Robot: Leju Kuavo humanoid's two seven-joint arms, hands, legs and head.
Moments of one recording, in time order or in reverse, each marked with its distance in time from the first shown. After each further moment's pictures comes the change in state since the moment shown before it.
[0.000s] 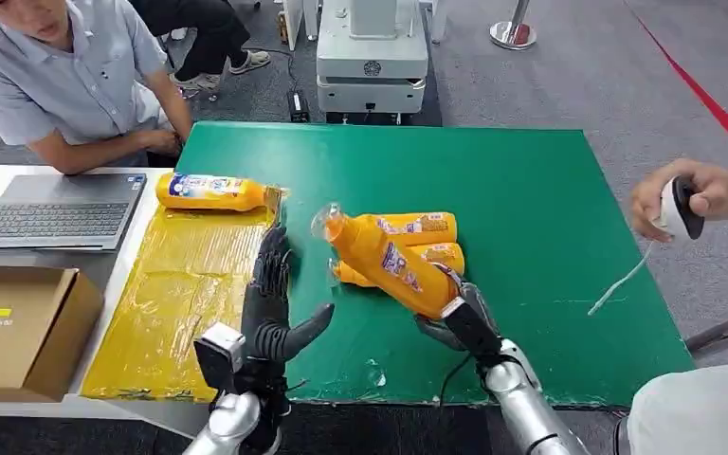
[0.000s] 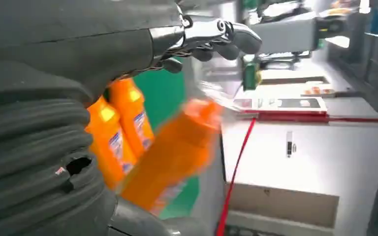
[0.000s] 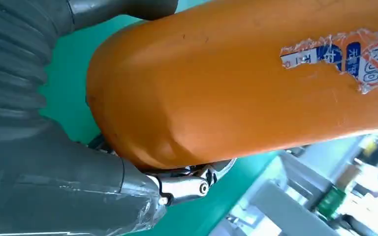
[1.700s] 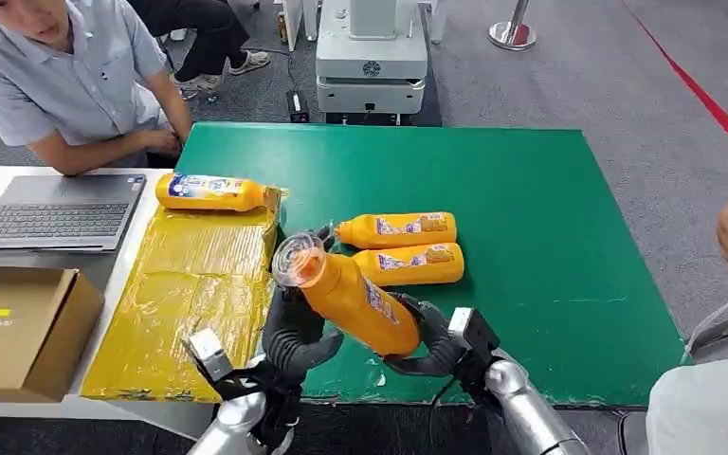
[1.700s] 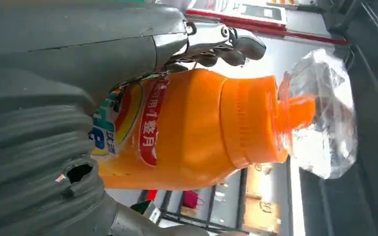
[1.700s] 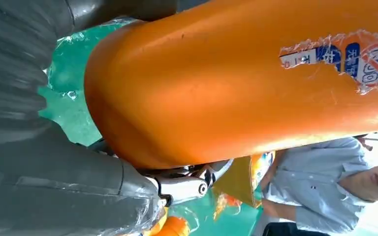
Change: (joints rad) left arm -0.033 -0.060 0.017 0.051 0.028 -0.453 -0.087; right arm 0.021 -0.068 0.212 -0.151 -0.288 0.641 -0.001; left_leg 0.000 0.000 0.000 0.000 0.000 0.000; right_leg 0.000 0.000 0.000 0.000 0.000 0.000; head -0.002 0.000
